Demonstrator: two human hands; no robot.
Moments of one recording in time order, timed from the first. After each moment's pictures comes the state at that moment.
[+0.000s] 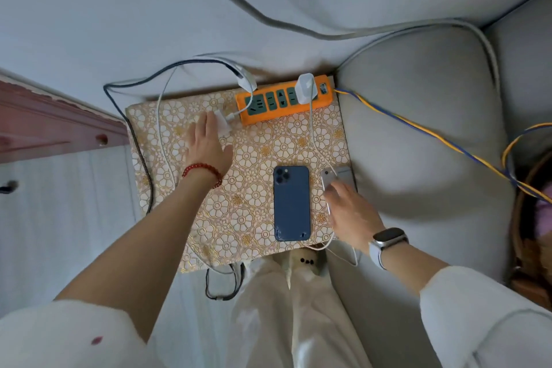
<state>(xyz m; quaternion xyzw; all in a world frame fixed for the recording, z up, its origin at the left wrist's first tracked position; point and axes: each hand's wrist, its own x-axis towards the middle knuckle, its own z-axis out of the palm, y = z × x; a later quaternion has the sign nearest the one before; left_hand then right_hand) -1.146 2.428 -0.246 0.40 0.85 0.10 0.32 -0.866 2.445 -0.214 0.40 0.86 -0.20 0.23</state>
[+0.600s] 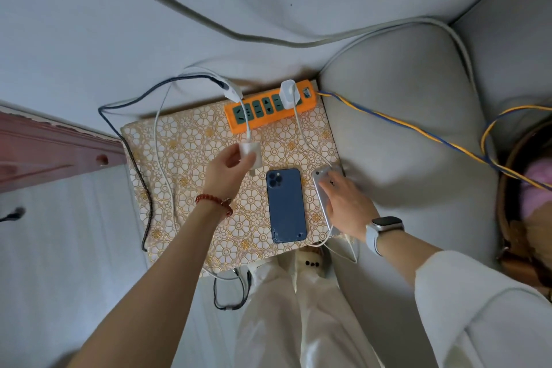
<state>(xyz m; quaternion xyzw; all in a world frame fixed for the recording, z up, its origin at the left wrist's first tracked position) -1.093 2.418 -0.197 0.20 0.75 0.39 0.50 -0.863 2.455 -0.207 0.45 0.83 -0.25 0.20</state>
